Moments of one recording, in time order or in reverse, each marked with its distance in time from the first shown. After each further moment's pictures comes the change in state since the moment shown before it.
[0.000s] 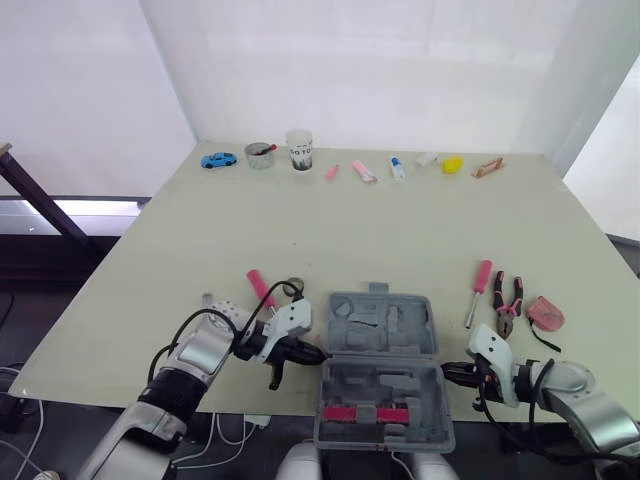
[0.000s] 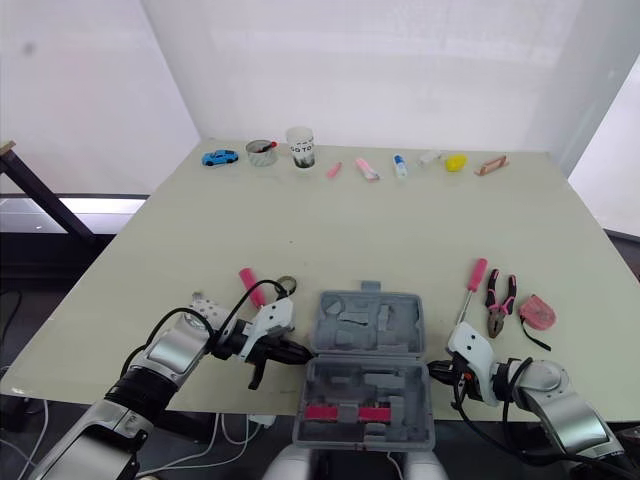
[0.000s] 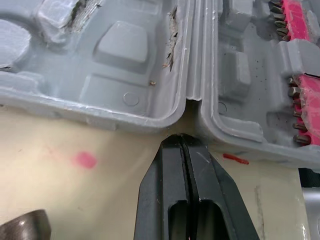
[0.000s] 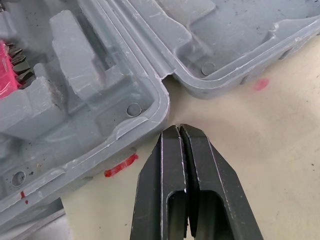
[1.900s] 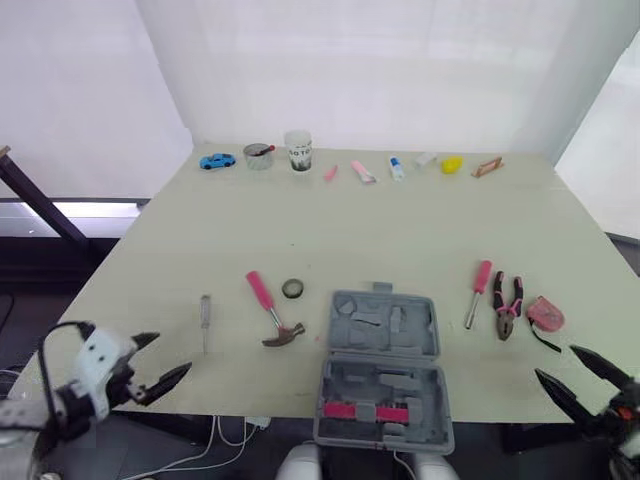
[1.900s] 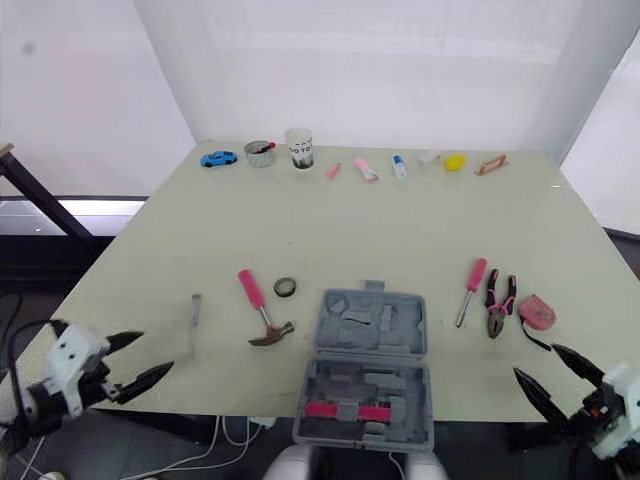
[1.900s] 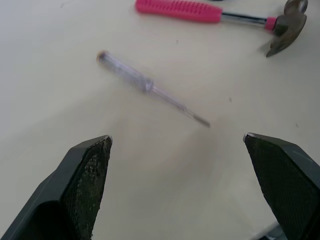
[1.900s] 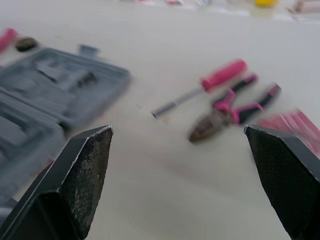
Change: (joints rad) left arm 0.682 0.201 0.768 -0.180 -0.217 -0.245 0.356; right arm 0.491 0.162 -0.644 -0.126 0.374 -0.354 -0.009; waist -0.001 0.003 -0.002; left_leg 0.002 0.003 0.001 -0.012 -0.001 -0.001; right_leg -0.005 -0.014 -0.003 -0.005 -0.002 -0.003
